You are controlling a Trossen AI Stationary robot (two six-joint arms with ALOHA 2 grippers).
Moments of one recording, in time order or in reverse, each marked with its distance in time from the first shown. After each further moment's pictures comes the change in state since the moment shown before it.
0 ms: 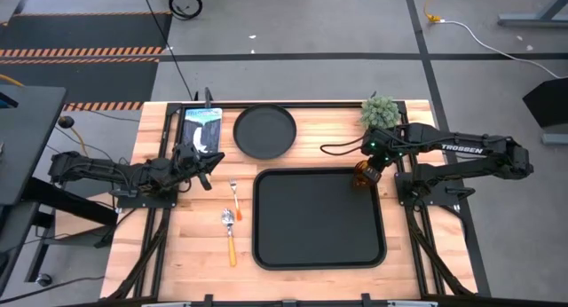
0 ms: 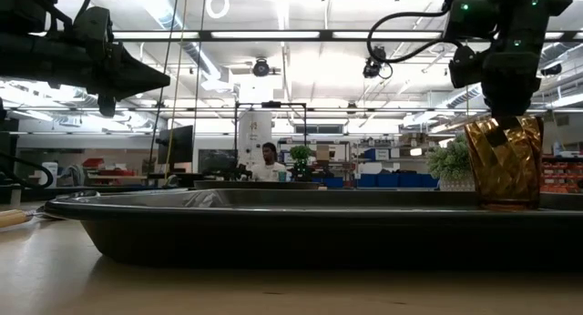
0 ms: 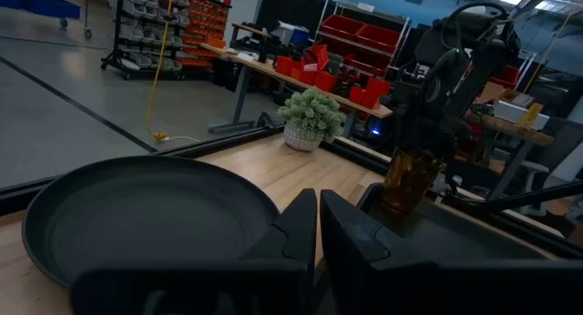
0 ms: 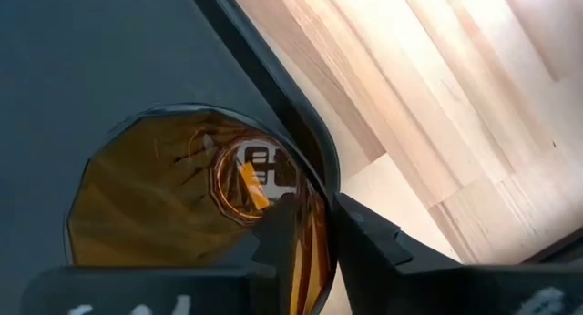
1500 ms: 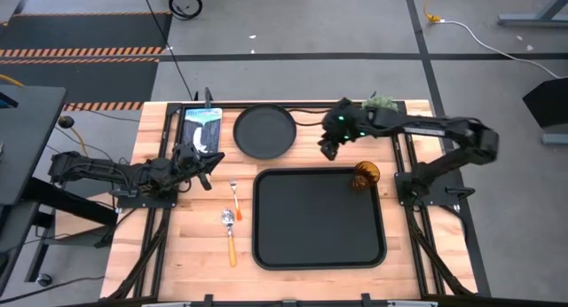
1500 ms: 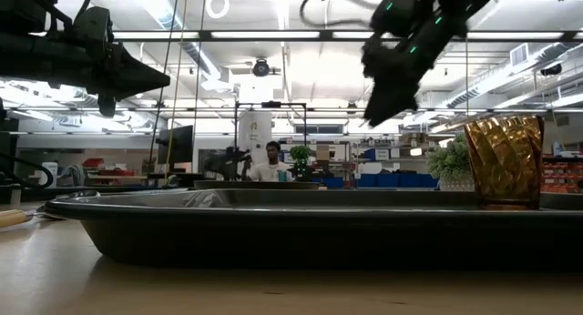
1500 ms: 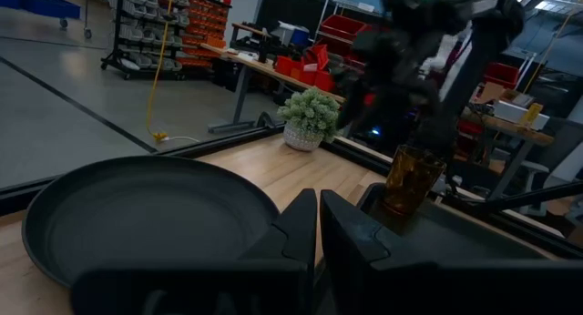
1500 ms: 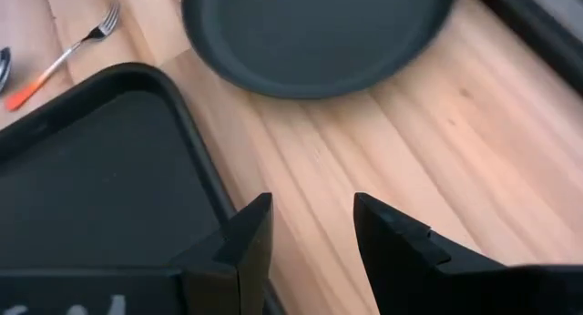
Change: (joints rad) left arm 0.000 0.000 0.000 0.000 0.000 0.000; right arm -0.105 0.431 0.243 0.596 -0.116 -0.157
